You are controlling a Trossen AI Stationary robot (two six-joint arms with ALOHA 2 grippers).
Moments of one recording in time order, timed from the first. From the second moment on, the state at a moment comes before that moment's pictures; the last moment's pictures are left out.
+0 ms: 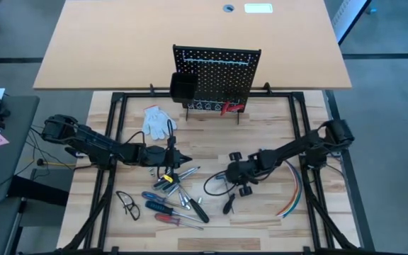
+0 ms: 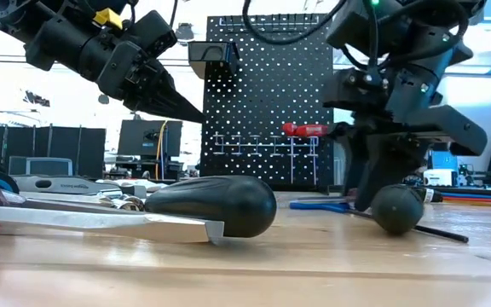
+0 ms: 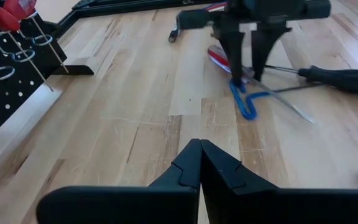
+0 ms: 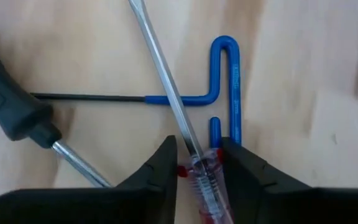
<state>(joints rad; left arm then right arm) -0.14 1.38 0.50 0.48 -0.30 0.04 0.21 1.69 0.83 -0.26 0.11 -0.05</state>
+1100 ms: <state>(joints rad) -0.12 1.57 0.56 0.88 -0.10 0.14 0.19 1.48 0.74 -0.15 0.45 -0.15</state>
